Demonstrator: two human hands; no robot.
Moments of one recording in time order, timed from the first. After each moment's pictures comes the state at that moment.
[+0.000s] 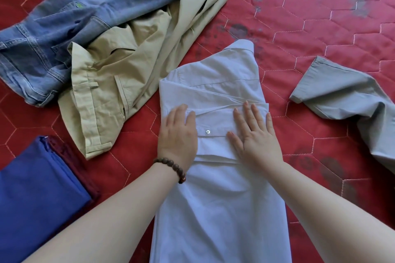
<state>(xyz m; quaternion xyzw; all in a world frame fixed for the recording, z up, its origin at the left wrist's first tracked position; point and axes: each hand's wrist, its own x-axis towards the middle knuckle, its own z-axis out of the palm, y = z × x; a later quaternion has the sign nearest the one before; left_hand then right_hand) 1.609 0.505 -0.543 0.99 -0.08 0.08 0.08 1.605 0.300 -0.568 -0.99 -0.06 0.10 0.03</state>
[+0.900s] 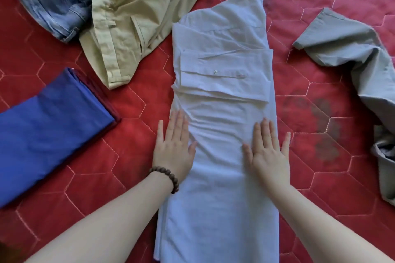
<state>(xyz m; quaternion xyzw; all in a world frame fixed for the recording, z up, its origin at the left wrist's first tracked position) 1.427 0.534 -0.546 0.99 -0.09 -0.14 0.00 1.414 0.298 -0.549 -0.99 0.01 0.14 0.03</state>
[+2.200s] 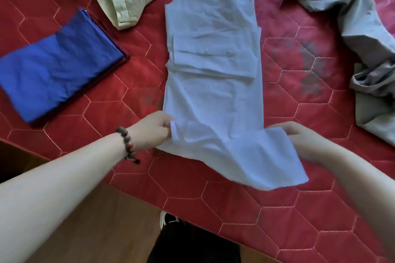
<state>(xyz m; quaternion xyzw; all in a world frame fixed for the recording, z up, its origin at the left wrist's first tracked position) 1.315 0.583 -0.469 0.83 -0.03 -0.37 0.43 1.305 0.229 -0.452 -0.76 0.03 0.44 0.47</state>
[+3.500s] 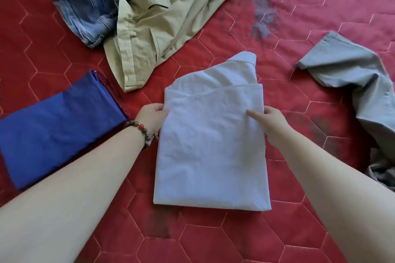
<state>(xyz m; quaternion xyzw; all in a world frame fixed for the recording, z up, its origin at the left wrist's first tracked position) 1.506 0.597 -0.506 0.78 0.29 -0.21 0.52 1.538 0.292 -0.505 -0.75 0.25 0.25 0.56</state>
